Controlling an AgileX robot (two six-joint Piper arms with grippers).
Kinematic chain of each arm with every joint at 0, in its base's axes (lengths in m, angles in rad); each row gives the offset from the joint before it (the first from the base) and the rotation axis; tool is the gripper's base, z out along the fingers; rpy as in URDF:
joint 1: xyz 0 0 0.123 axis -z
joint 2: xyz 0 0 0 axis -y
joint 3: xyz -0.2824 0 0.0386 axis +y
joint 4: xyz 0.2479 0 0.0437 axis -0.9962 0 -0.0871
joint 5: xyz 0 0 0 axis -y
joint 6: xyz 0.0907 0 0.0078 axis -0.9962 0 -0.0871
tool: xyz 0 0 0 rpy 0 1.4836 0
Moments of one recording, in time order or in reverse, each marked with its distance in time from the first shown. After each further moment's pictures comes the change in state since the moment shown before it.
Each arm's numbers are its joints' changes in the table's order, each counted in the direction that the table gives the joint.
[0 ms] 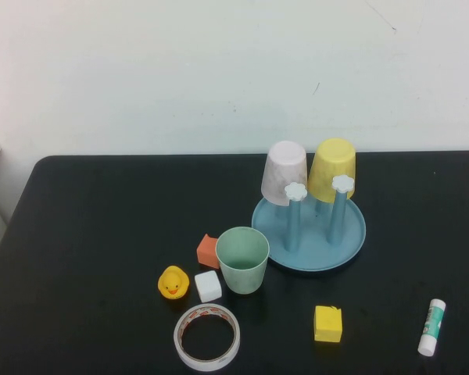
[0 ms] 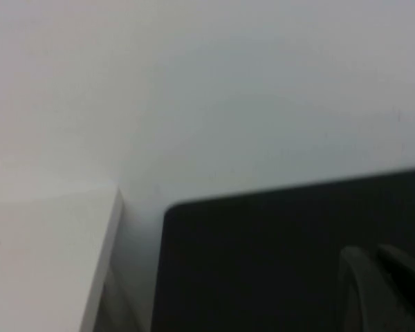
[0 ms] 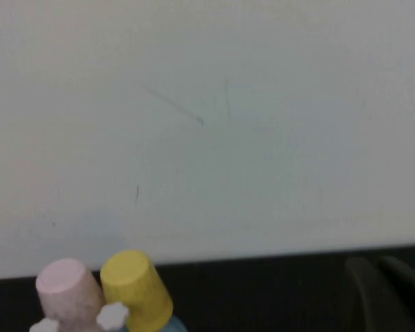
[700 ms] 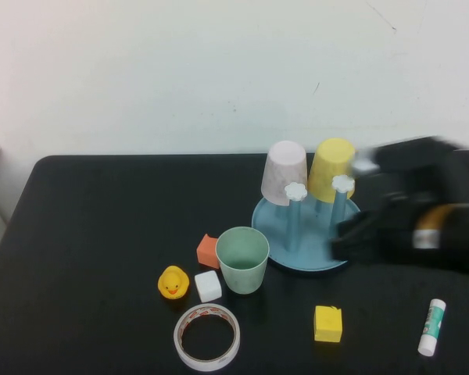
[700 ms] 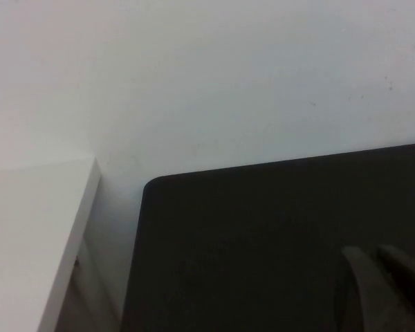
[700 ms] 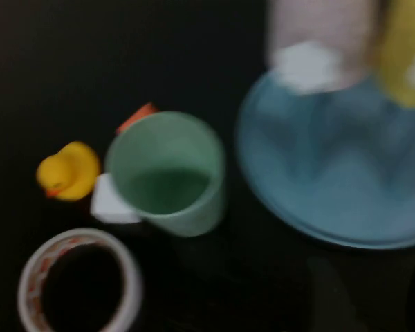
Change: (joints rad) right arm -0.498 -0.832 -0.328 0.028 -0.070 -0.104; left arm 0.000 -0.025 0.156 0.033 0.137 0.000
